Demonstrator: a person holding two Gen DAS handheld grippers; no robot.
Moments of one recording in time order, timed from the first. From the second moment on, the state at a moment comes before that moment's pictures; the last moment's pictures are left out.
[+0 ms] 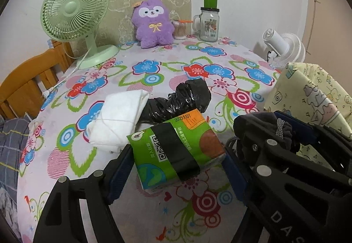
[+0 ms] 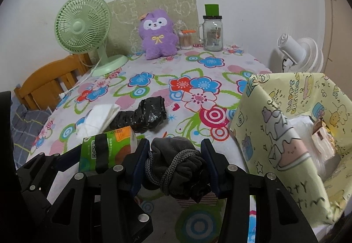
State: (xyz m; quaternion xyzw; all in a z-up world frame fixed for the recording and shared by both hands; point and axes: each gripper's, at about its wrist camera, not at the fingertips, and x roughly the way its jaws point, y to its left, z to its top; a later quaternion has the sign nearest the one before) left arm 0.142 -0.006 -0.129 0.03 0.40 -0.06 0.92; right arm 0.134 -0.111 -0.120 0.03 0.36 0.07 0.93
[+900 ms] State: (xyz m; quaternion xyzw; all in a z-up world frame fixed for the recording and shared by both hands) left arm 0.082 -0.002 -0.074 0.02 0.33 -0.05 0.94; right arm 0.073 -0.108 -0.060 0.02 0.29 0.08 0.95
